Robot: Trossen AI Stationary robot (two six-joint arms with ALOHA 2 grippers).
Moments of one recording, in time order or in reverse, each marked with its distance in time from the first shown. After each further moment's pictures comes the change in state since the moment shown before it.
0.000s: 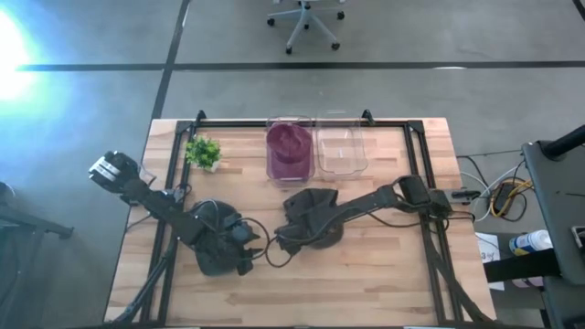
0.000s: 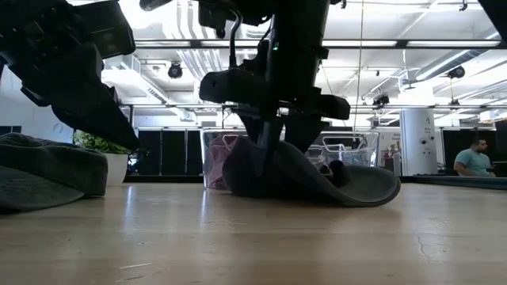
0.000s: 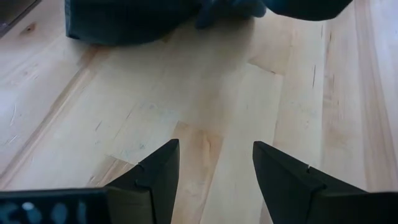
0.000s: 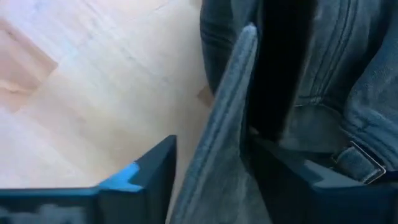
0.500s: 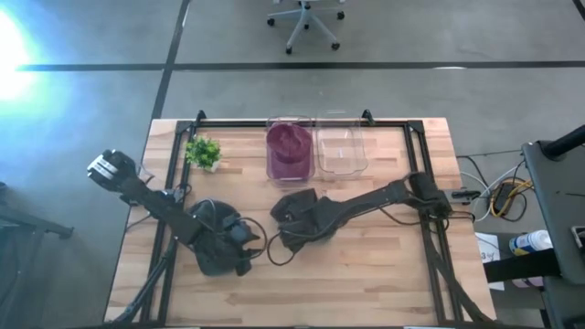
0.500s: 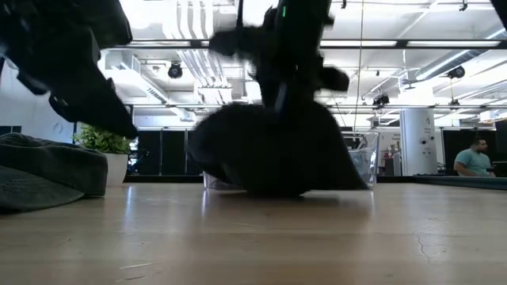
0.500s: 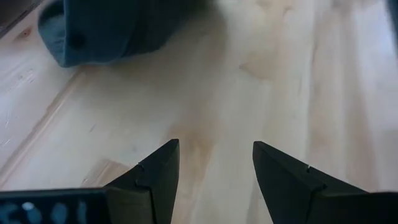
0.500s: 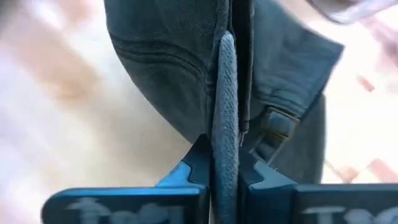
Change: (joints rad) left arm -0.012 -0.034 0.000 -0.001 0.000 -0.012; right arm 0.009 -0.101 -0.002 -0.025 0.036 -0.055
